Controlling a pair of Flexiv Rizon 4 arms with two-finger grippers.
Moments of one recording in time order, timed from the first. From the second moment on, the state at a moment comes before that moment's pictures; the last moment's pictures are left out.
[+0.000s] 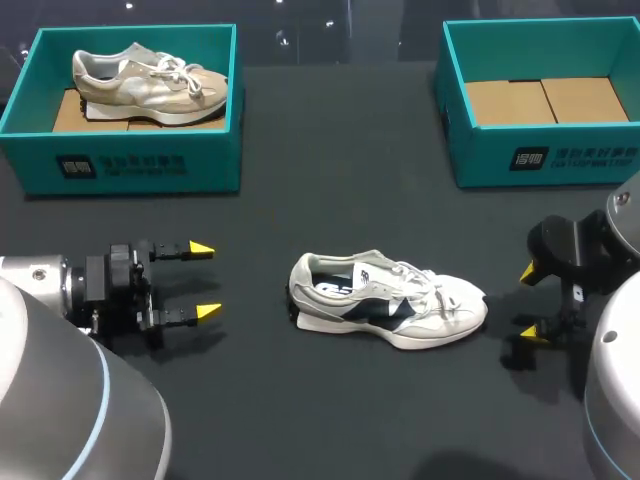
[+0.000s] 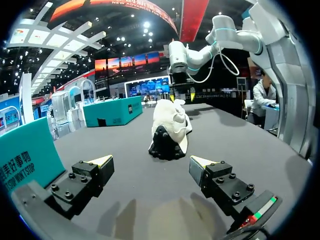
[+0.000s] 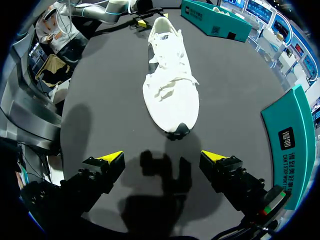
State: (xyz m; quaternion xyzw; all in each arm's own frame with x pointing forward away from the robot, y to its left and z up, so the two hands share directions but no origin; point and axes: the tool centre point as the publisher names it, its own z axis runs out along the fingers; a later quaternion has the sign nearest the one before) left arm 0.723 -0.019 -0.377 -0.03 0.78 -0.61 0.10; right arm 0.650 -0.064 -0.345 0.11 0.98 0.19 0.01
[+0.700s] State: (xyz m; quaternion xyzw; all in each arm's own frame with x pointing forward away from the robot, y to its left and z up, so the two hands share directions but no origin) left arm 0.725 -0.052 -0.387 -0.01 0.78 -0.62 0.02; right arm 0.650 -0.064 -0.345 0.11 0.98 0.19 0.01
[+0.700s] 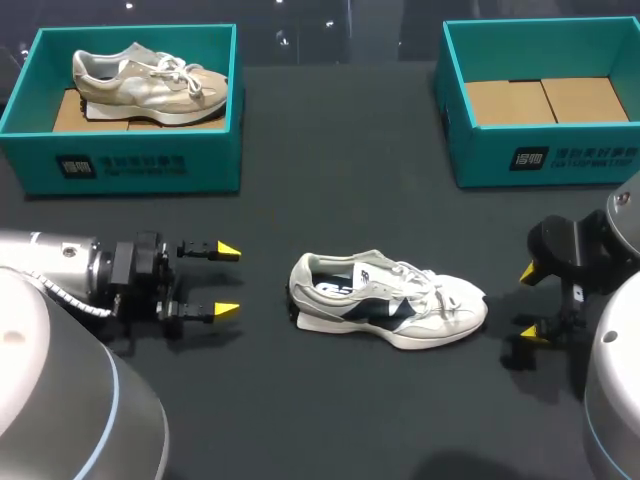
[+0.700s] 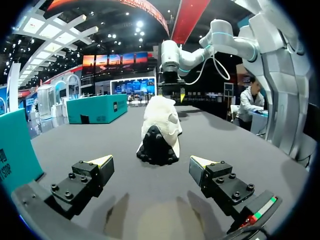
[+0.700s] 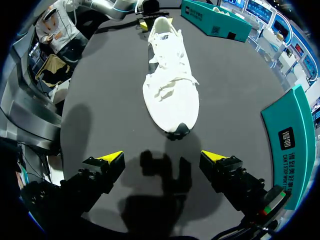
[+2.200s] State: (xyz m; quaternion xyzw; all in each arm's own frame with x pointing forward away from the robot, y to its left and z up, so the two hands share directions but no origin) left arm 0.715 -0.146 -0.409 0.01 0.77 -0.63 -0.07; right arm 0.650 -0.064 -0.345 0.11 0.98 0.19 0.01
